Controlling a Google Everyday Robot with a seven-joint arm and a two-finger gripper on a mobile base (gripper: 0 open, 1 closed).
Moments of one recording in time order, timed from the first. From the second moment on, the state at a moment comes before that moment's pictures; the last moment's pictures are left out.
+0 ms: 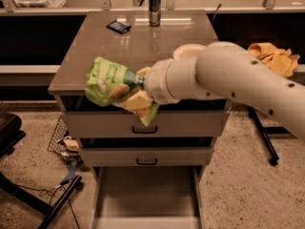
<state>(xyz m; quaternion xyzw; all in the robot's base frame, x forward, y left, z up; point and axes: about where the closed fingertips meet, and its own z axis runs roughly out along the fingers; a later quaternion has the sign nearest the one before) 0.540 0.048 0.876 -0.56 0.66 0.15 0.48</state>
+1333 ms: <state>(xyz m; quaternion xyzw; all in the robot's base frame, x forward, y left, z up) 0.619 0.065 0.931 -0.55 0.68 0.12 0.48</state>
